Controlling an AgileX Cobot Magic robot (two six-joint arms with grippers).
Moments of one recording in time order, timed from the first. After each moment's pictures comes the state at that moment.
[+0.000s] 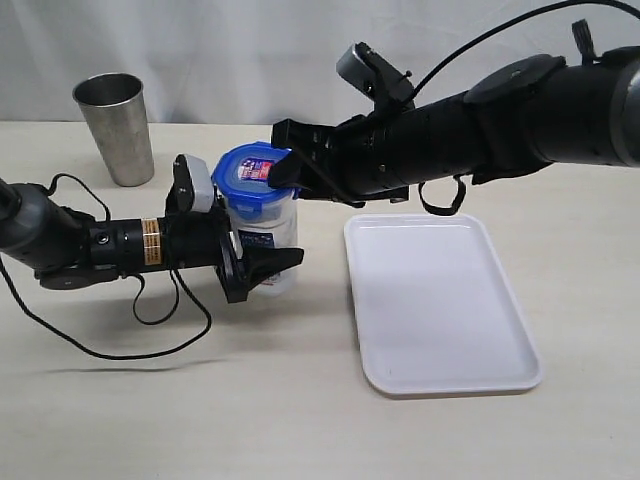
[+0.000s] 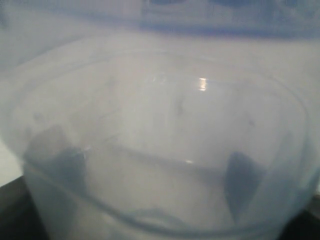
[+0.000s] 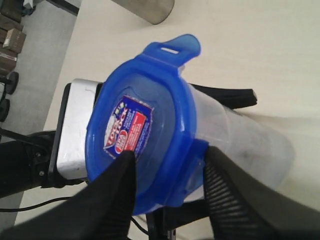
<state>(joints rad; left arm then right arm) -0.24 2.32 -1.06 1.14 -1.19 -0.37 0.47 1.84 -1.20 1.25 0.53 -0.66</state>
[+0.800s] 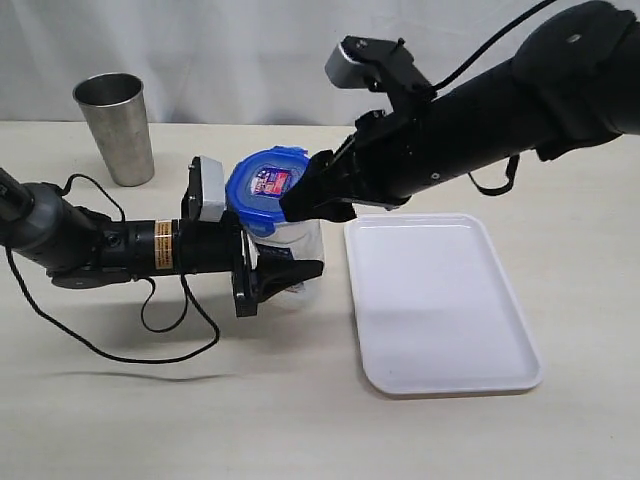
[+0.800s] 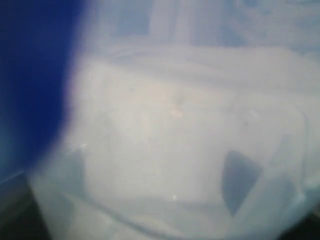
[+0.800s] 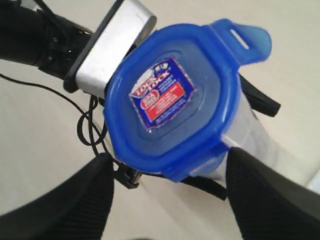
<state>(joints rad) -0.28 2.31 -1.06 1.19 -1.27 -0.31 0.44 1.65 -1.18 0.87 0.69 -0.81</state>
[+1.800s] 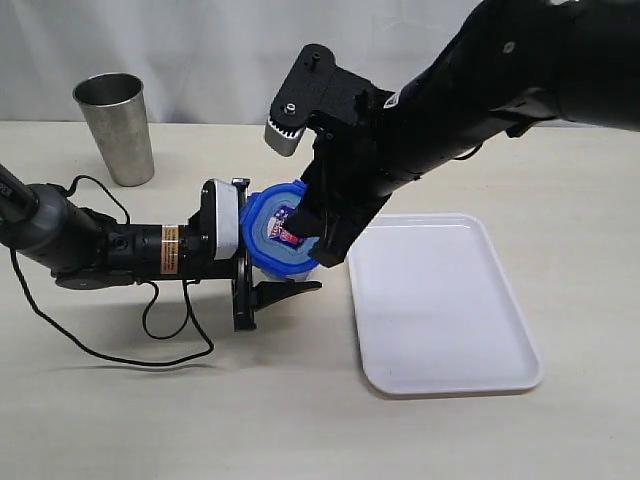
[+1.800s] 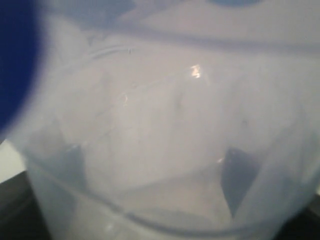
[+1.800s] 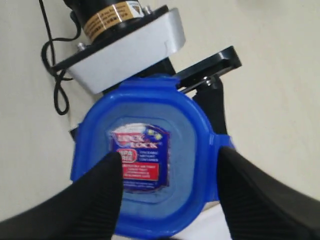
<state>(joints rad) -0.28 2.31 -1.06 1.21 -1.20 0.06 0.57 1.69 -1.27 0.41 0.65 -0.97</state>
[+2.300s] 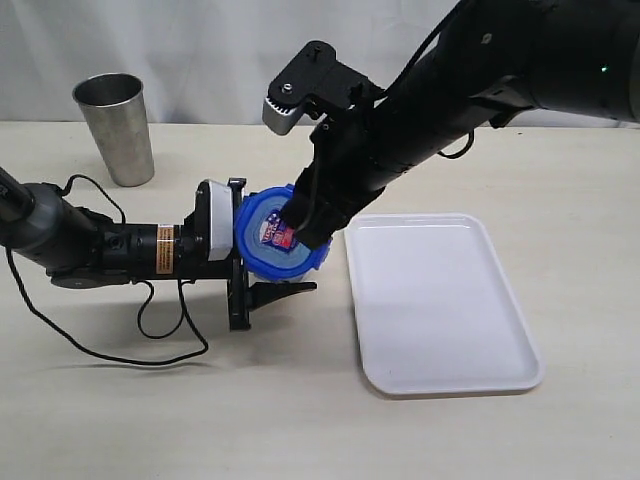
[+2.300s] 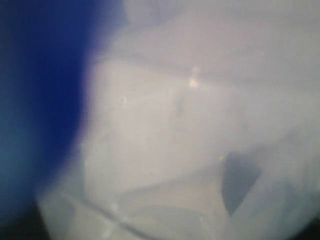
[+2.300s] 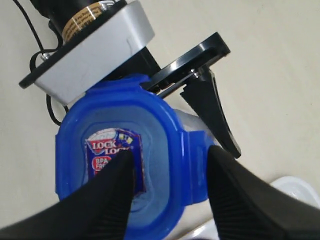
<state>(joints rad) -0.28 2.31 -1.06 1.22 -1.21 0.07 0.56 1.79 -1.32 0.42 0.71 -0.86</state>
